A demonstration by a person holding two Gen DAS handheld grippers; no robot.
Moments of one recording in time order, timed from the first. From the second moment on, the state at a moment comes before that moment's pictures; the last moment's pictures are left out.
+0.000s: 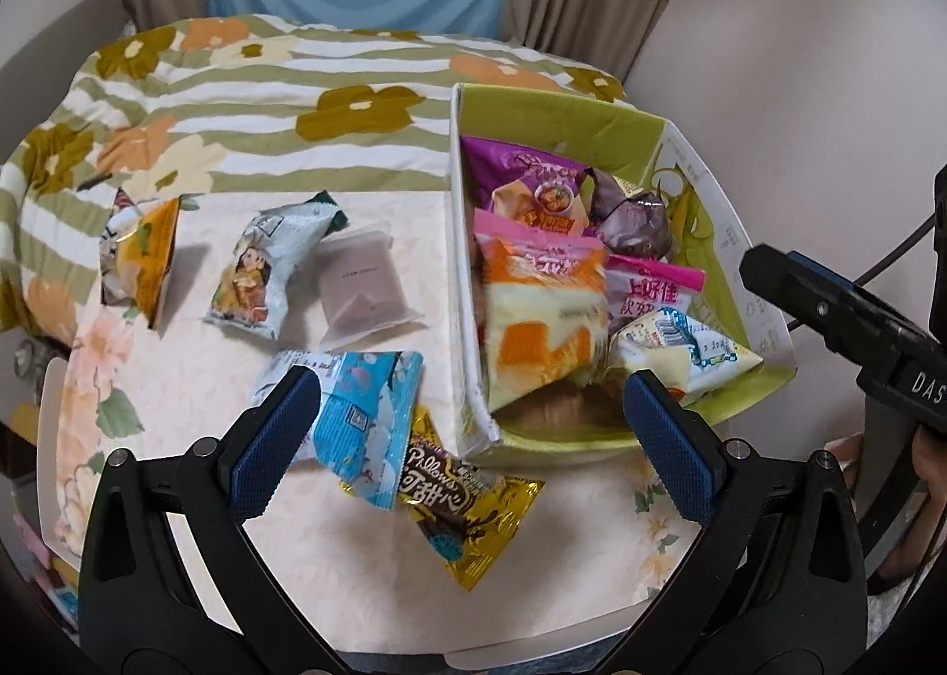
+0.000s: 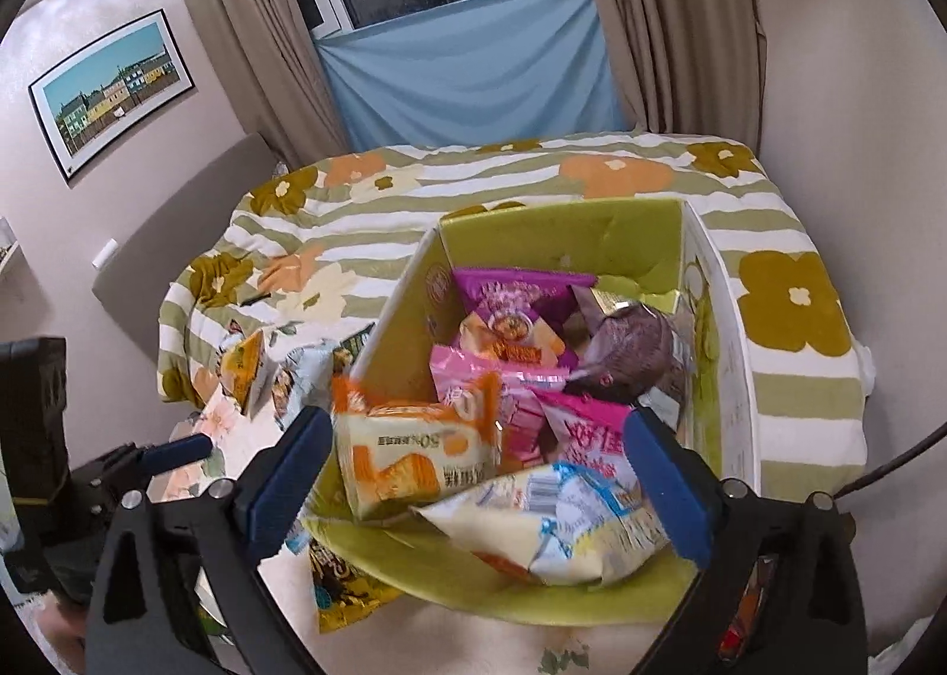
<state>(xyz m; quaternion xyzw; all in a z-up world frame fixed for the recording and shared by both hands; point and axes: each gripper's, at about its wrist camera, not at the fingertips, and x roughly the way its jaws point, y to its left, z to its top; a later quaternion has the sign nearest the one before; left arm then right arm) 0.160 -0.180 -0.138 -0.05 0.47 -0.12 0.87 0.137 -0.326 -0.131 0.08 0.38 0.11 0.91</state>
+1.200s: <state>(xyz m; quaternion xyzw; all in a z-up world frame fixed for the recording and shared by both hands) 0.192 0.049 -0.094 -0.08 0.44 -0.04 0.89 0.163 -0.161 -0.105 0.06 0.39 0.15 0.91</state>
